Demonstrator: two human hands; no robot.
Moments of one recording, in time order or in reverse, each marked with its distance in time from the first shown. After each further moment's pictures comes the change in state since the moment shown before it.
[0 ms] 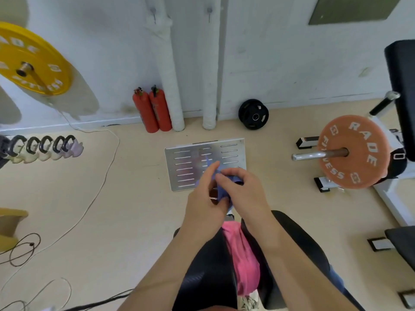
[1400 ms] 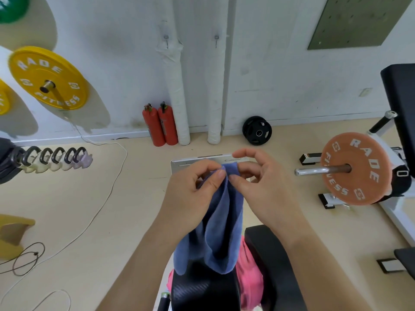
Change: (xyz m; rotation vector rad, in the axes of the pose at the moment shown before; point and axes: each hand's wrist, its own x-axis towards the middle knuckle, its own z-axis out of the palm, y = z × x) left_hand -0.024 0.083 -0.052 0.148 0.054 0.260; right_hand -0.054 -0.077 -0.021 -0.150 -0.088 -0.399
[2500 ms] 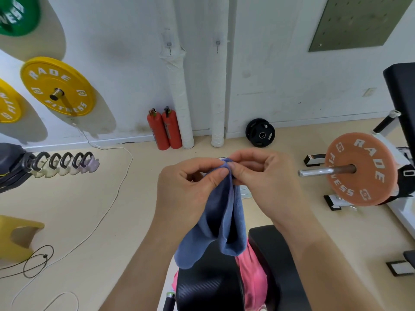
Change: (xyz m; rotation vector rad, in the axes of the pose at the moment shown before) left_hand -0.011 0.024 -0.006 -0.108 0.191 0.021; right_hand -0.007 -0.025 -0.003 0.123 0.007 -0.003
